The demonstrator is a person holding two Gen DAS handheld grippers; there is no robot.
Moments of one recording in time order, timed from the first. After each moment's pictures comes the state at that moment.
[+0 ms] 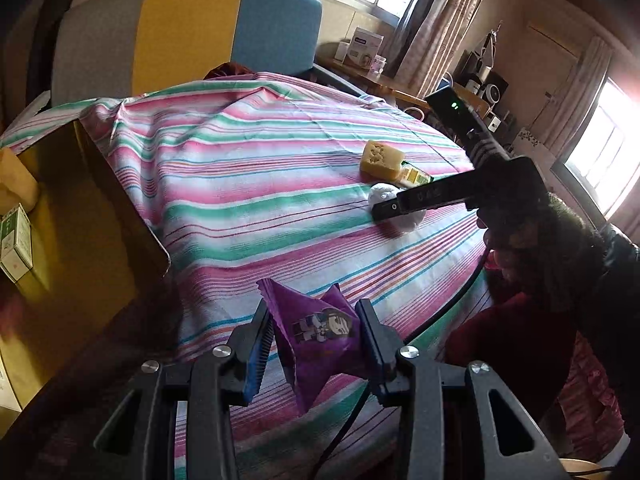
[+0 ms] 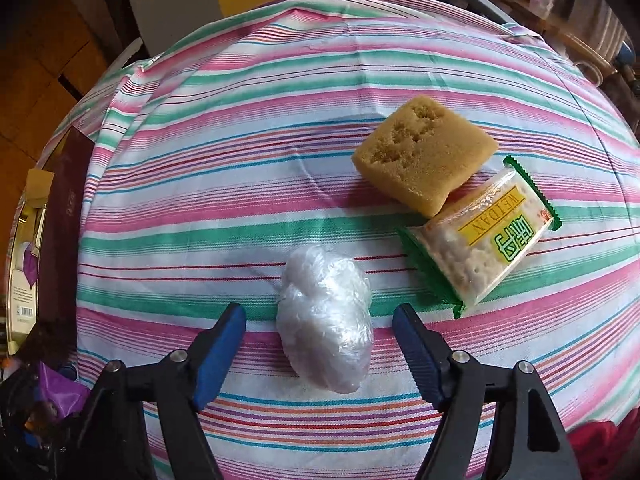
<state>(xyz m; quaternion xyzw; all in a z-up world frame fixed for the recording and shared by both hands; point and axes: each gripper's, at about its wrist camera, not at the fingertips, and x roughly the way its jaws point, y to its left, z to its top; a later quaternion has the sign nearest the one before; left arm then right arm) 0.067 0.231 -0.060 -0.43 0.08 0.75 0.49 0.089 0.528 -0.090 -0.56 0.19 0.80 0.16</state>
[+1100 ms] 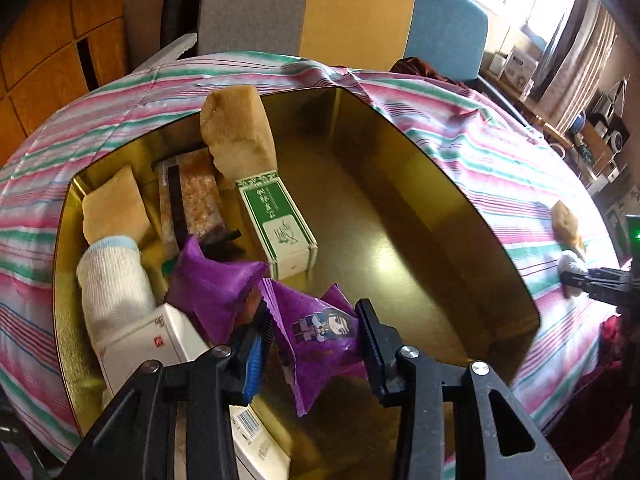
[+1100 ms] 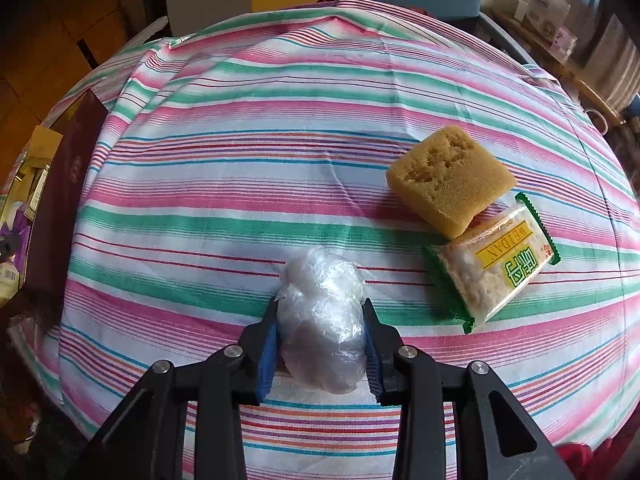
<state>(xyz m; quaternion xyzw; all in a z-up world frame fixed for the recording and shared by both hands) -0.084 0.119 -0.067 -0.50 0.09 0.82 0.27 0.078 0.493 -0.090 -0.56 0.12 0.81 0.14</state>
